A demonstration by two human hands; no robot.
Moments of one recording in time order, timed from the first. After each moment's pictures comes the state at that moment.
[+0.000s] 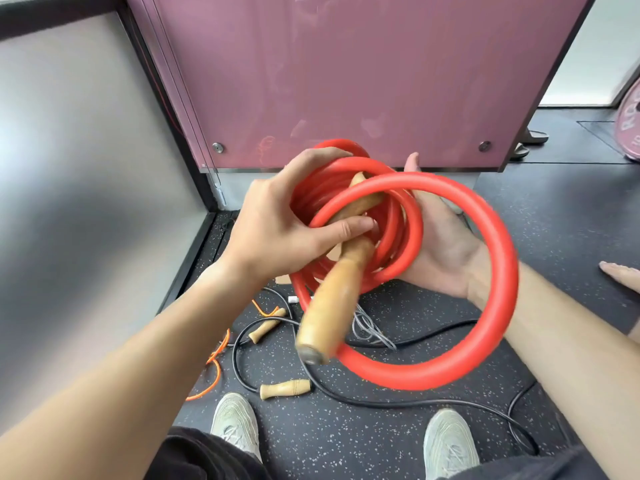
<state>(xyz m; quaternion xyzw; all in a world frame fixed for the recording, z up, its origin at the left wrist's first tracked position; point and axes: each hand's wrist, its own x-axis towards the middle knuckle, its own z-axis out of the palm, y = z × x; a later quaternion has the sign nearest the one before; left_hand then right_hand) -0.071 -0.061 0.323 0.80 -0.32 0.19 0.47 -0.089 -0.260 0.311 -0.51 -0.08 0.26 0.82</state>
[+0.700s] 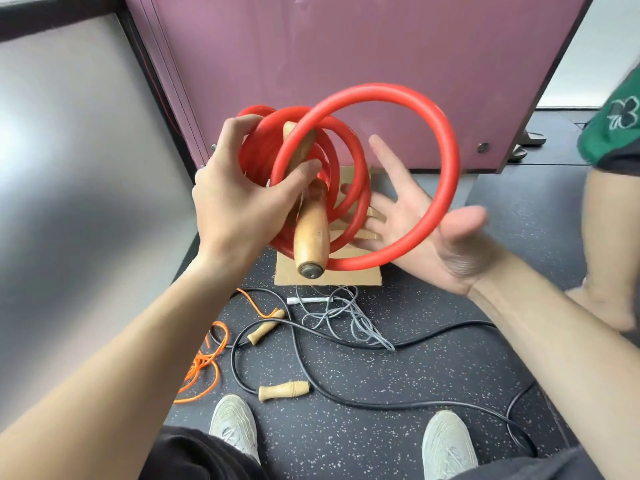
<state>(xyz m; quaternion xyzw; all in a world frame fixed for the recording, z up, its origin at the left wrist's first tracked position) -0.061 -0.052 0.338 0.81 -0.07 0.31 0.50 -0.087 -0.263 0.306 -0.53 -0.26 0.20 0.78</state>
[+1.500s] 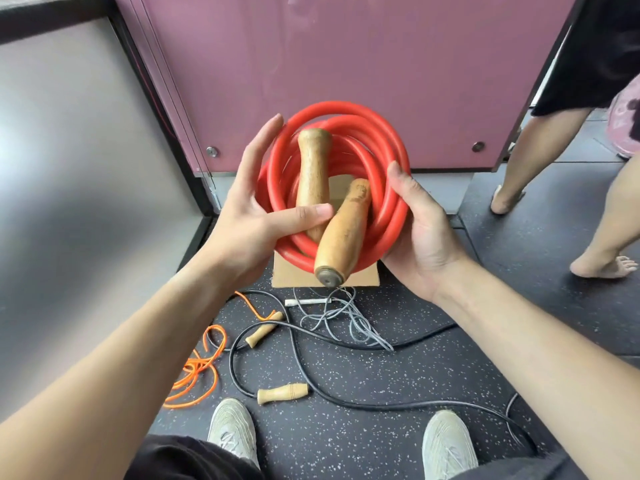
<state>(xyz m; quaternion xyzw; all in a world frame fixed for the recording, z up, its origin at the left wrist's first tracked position) -0.061 -0.050 0.318 0.65 -0.22 0.00 0.72 -0.083 -0.245 0.303 -0.50 -0.05 0.03 0.86</state>
